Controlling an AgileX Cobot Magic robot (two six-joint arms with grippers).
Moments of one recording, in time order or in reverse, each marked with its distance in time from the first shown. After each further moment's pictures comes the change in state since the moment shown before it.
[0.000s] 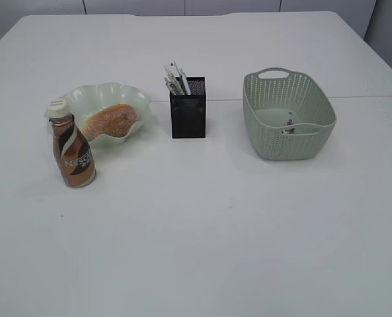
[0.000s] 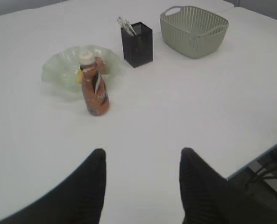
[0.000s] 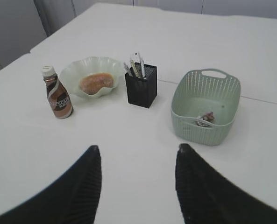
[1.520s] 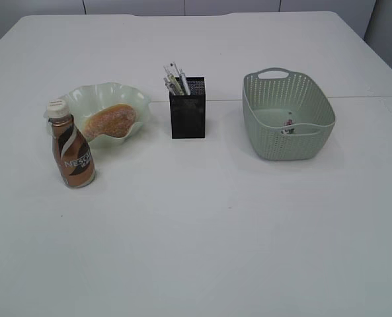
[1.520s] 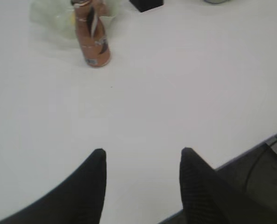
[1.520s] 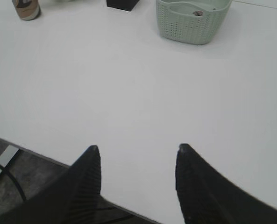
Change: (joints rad) left arm 0.144 -0.029 0.287 -0.065 -0.084 0.041; right arm -0.062 -0.449 0.421 -0.050 0.229 -0.018
